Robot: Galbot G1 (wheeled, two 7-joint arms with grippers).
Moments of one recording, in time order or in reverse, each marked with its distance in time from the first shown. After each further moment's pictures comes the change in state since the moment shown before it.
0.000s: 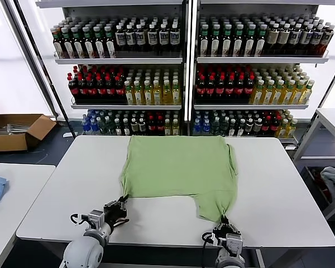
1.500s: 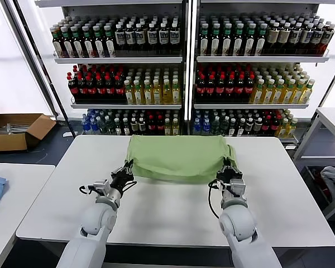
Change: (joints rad) left arm -0.335 -0.068 0.070 0.230 -0.162 -0.132 -0.085; right arm 0.596 -0.075 0.017 -0.401 -0.016 0.146 -0.151
